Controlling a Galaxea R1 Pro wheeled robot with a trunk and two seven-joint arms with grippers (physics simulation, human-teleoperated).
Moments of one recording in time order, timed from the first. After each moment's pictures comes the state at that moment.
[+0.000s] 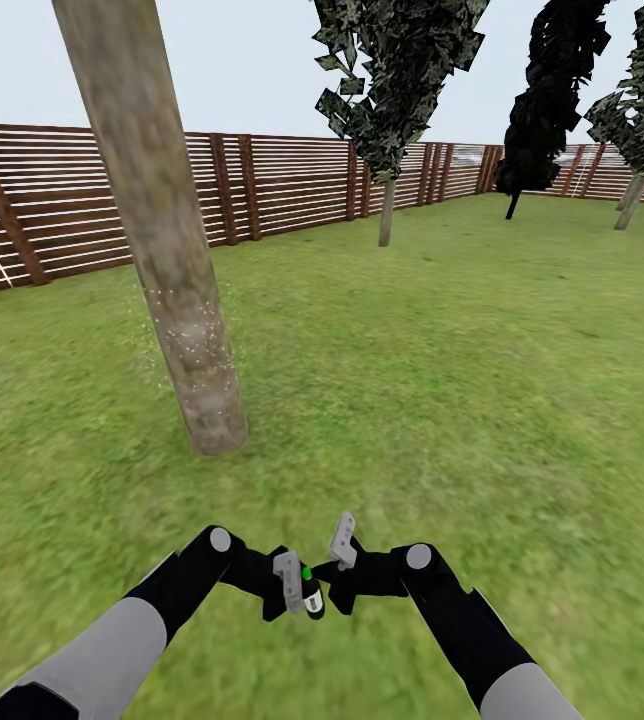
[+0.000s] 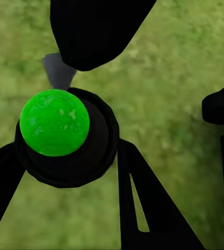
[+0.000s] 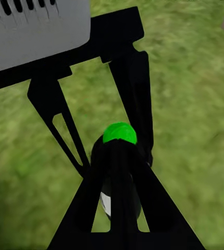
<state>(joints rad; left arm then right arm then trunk) -0.73 -0.01 -0.37 -0.57 -0.50 -0.06 -1.05 -0.52 0.05 0.30 -0.97 0.40 0.15 0.89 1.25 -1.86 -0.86</state>
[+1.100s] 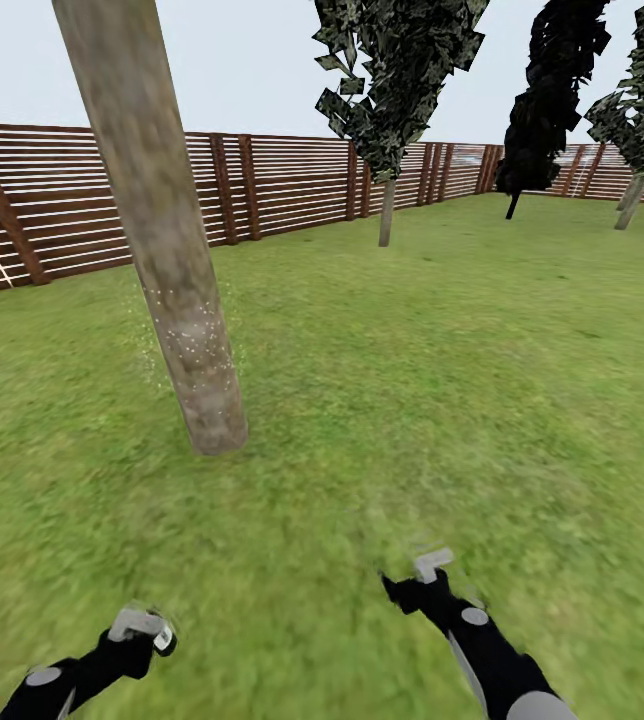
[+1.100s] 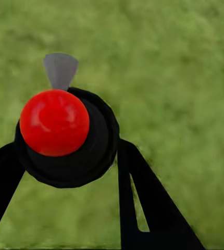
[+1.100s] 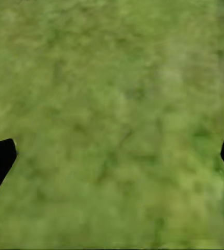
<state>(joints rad) -0.43 0.17 0.55 -0.46 -0.50 -0.08 -0.62 -0.51 0.04 -0.13 -0.50 0.26 -0.06 0.28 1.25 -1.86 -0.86</state>
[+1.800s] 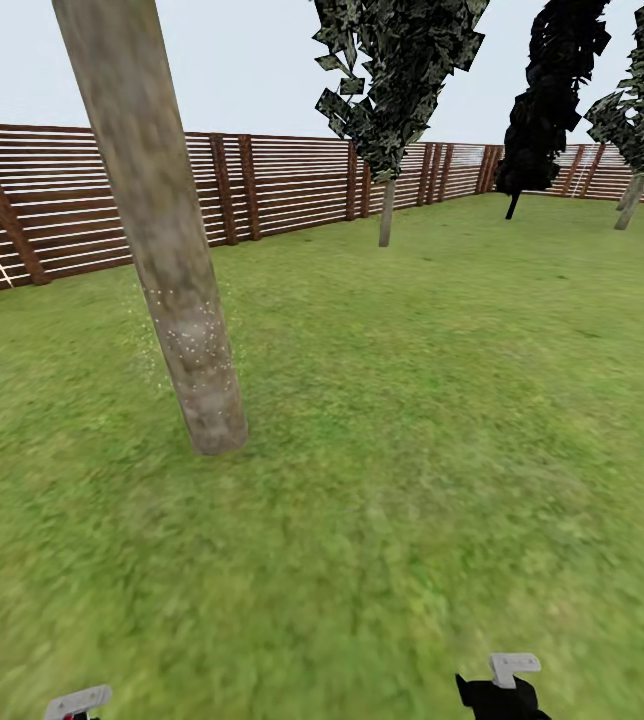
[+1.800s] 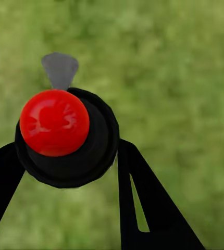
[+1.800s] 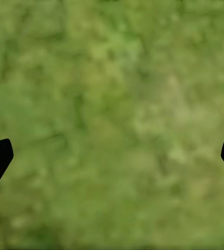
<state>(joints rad) -0.33 0.17 0.83 -0.30 -0.50 -0.13 -0.26 -0.45 -0.11 -0.16 -0.13 0.13 -0.22 0.08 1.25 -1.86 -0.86</state>
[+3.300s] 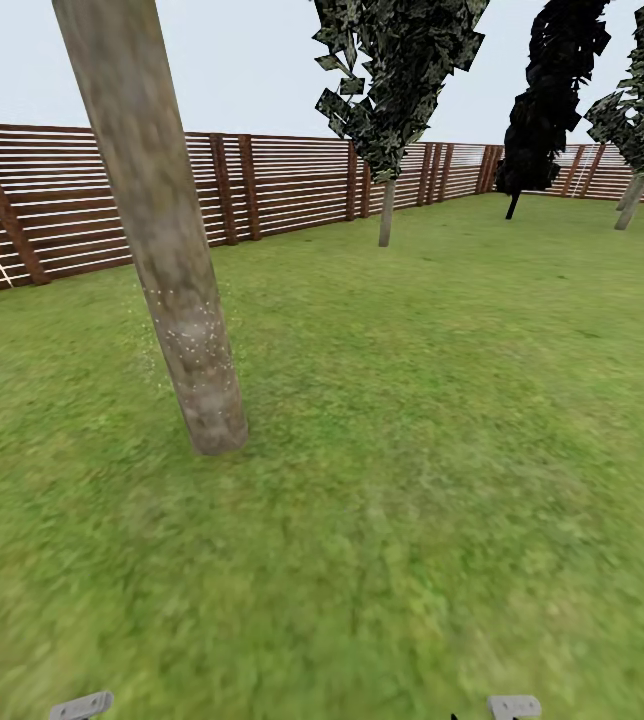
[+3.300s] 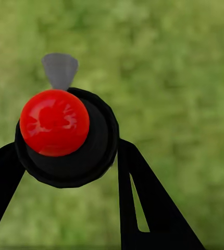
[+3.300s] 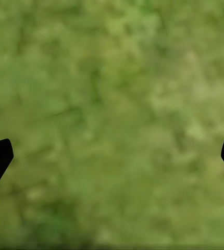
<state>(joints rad) -0.33 0.17 0.83 -0.28 -0.51 -0.13 -0.26 -0.40 -0.09 -0.16 -0.04 0.14 -0.36 0.08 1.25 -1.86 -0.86</state>
